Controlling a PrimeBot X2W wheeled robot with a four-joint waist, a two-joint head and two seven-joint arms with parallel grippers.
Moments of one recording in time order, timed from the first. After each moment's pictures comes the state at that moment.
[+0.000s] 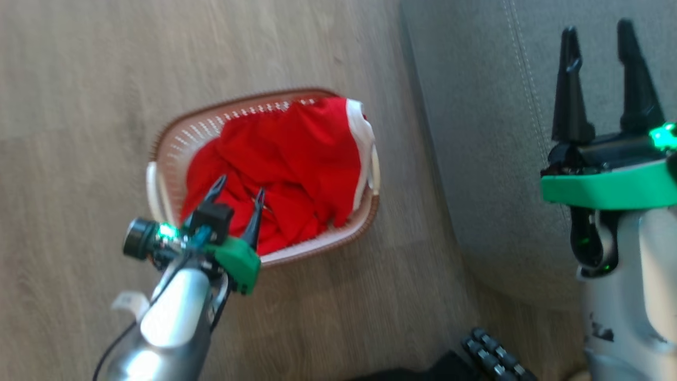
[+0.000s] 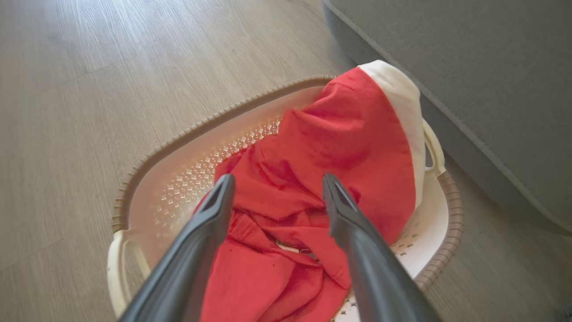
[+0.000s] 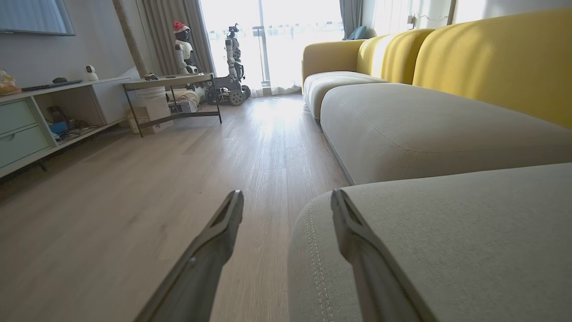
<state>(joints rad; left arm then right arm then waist) -0.58 0.06 -0.37 0.80 -0.01 0.00 -0.20 -0.38 -0.05 -0.03 -0.02 0.21 0.13 -0.25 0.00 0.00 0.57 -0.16</state>
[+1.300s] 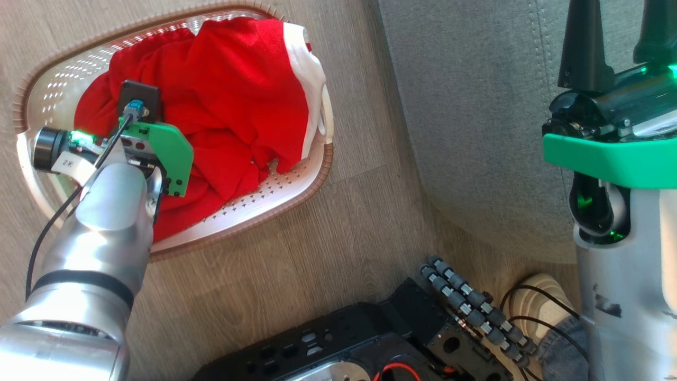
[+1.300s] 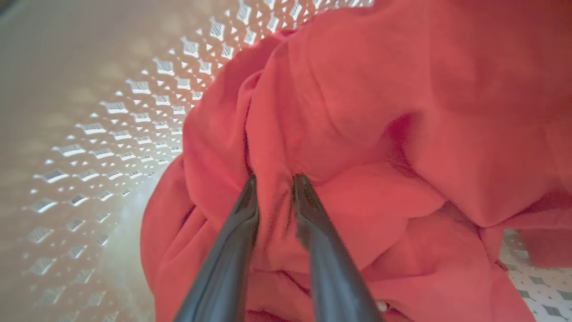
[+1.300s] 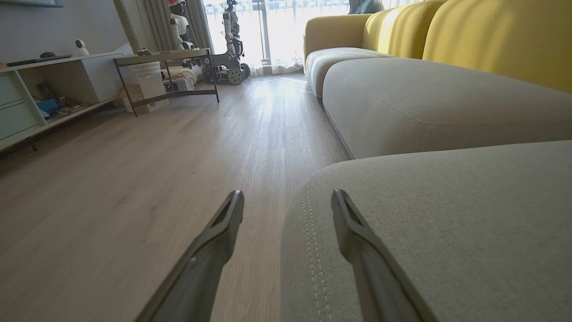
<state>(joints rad) -1.07 0.12 -0.37 1.27 -0.02 0.08 -0.03 -0.53 -0.05 0.05 -0.16 0.31 0.13 -0.26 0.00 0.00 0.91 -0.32</state>
